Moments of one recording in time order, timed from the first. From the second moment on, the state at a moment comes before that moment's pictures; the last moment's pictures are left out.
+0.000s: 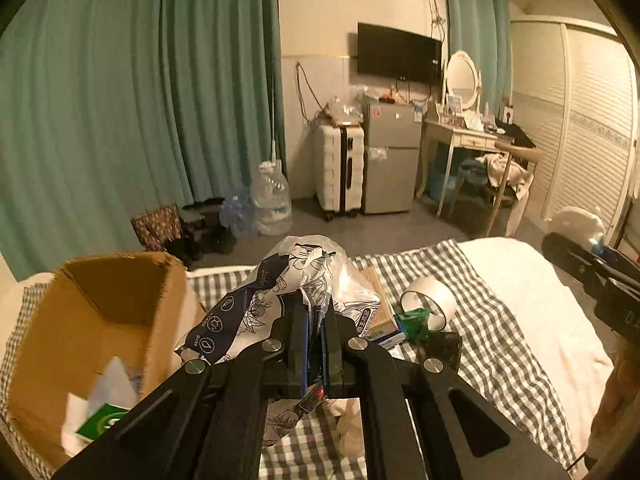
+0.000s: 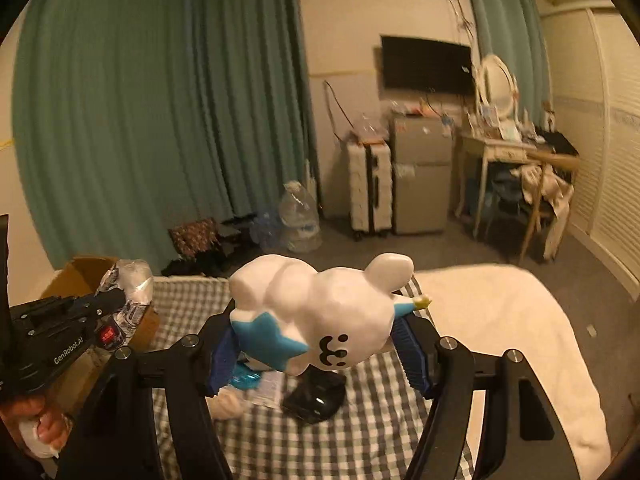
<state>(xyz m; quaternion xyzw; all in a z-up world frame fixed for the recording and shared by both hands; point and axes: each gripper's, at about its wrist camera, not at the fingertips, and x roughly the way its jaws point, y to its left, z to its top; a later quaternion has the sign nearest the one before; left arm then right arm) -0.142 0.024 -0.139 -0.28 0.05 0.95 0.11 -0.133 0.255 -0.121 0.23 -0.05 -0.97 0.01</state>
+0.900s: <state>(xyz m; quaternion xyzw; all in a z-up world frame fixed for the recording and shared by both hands) -0.122 -0.107 -0.082 -0.25 0.02 0.97 0.03 -0.115 0.131 -0.090 0.22 -0.04 -0.97 0.11</state>
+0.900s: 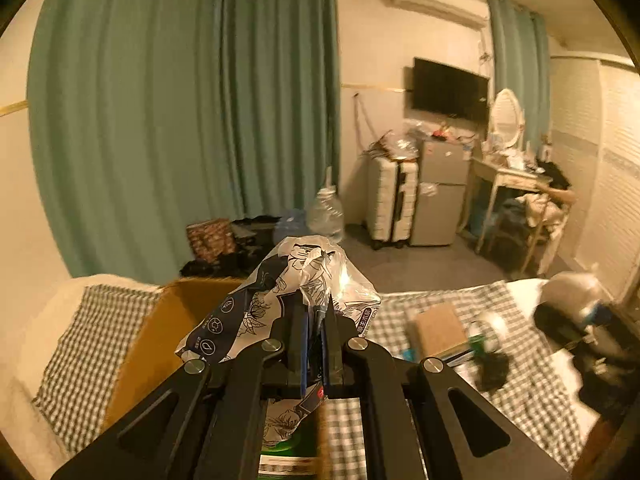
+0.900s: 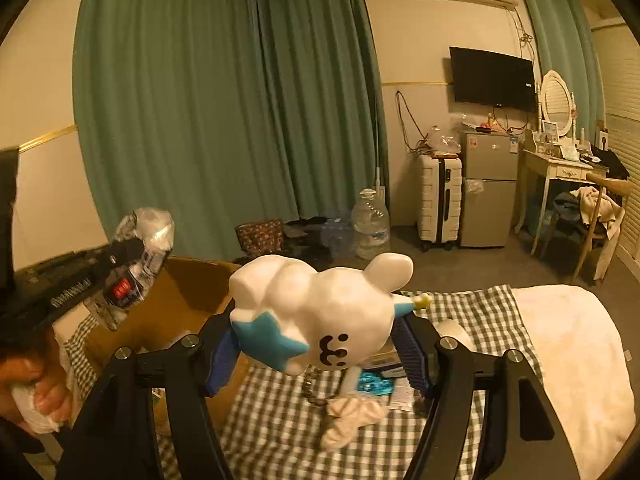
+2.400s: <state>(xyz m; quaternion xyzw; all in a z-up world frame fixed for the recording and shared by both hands) -0.176 -0.252 -0.182 -0.40 -0.05 0.91 -0.08 -0.211 -0.089 -0.153 0.32 0.05 -0.91 0.25</state>
